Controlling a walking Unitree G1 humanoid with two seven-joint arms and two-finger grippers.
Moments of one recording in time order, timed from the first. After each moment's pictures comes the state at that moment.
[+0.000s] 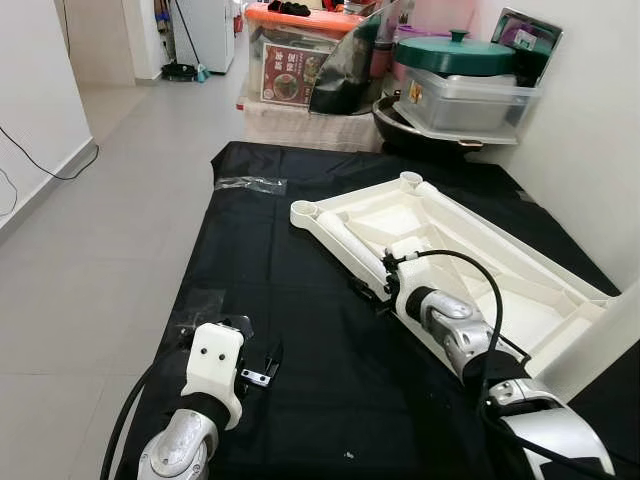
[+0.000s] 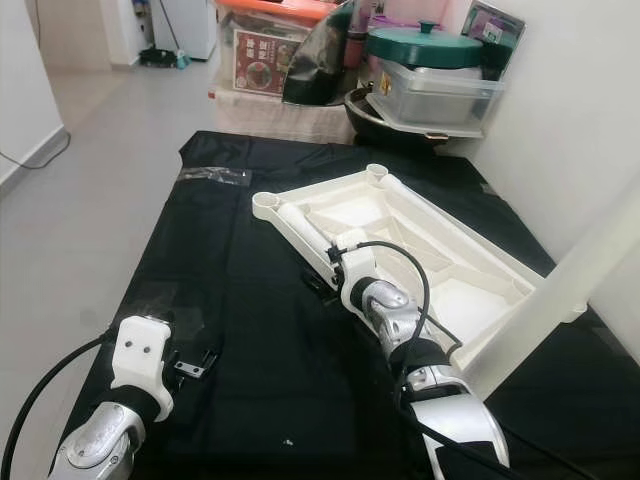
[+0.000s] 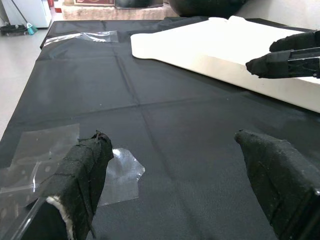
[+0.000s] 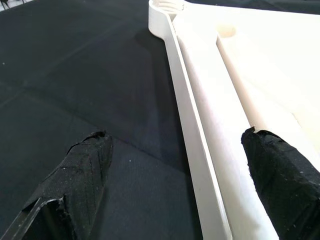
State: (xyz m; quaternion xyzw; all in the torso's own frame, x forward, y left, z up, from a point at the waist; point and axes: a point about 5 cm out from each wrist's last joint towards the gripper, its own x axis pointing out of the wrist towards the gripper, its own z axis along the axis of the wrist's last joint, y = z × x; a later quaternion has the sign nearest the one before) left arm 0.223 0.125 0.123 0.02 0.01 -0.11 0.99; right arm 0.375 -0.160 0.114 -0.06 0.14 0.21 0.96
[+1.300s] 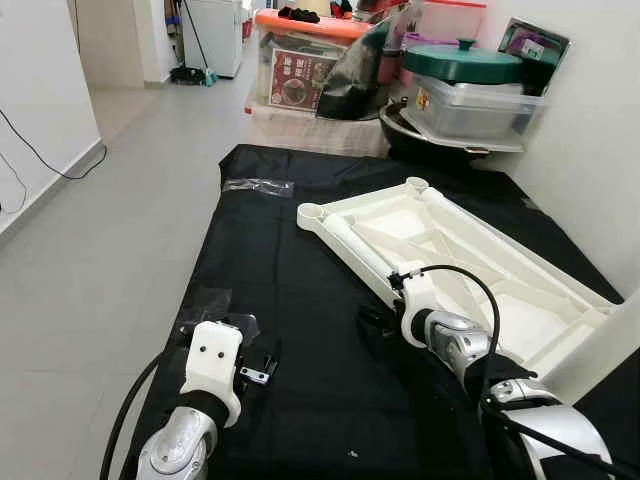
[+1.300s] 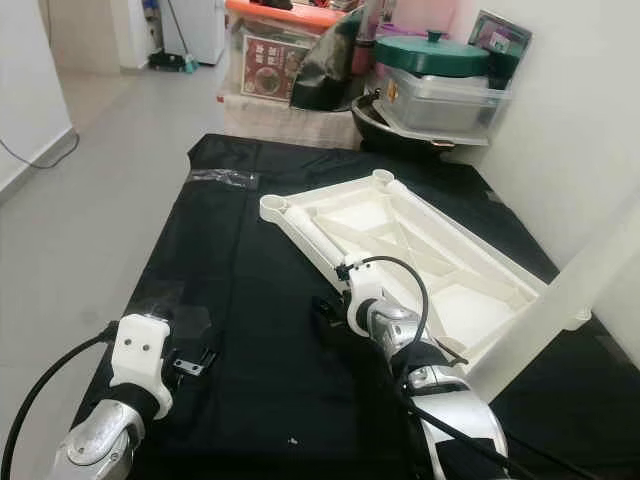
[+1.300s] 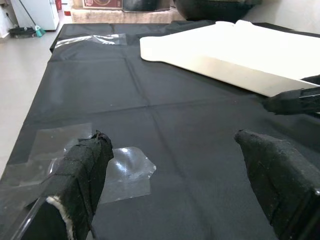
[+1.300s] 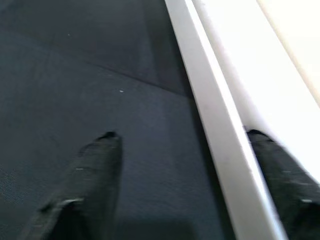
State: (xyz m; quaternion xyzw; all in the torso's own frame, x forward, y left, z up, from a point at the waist) left arm 0.225 0.126 0.123 0.02 0.01 -0.11 0.99; right arm 0.363 -0.174 0.084 -0.02 0.25 0.19 0.95
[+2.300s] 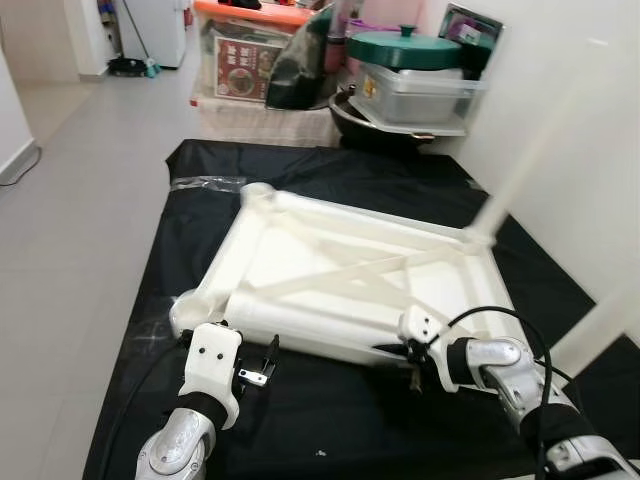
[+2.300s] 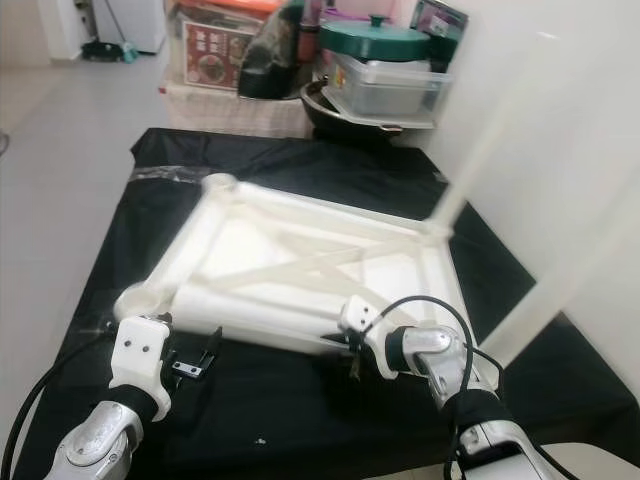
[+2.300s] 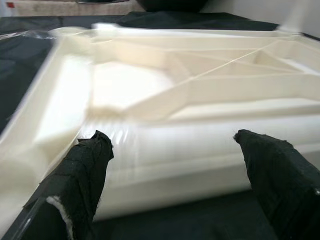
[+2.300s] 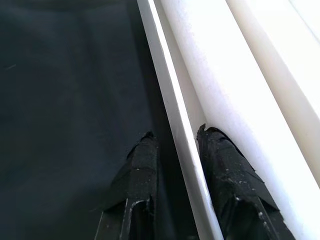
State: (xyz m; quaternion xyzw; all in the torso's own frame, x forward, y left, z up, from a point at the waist) left arm 0.224 0.127 0.119 0.02 0.02 -0.11 0.99; right arm 0.303 -0.185 0.083 -0.19 0.20 0.59 0.76
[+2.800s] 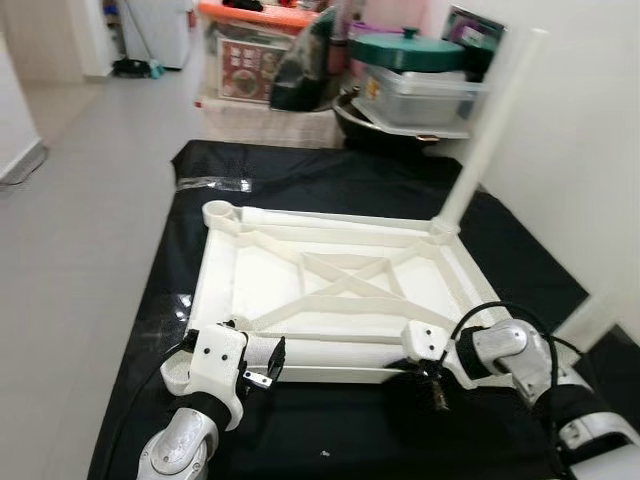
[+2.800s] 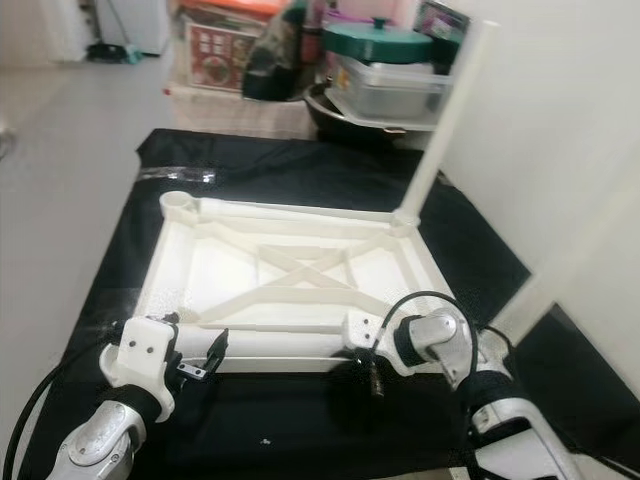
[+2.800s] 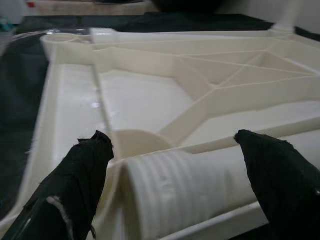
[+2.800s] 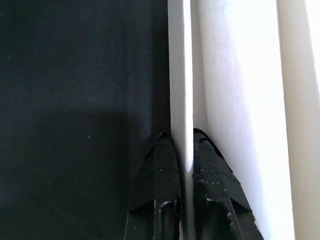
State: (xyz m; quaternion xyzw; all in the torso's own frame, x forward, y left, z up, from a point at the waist) left arm 0.225 0.129 0.119 0.02 0.02 -0.11 0.99; right arm 0.314 -0.207 0.101 -0.34 0.22 0.61 0.68
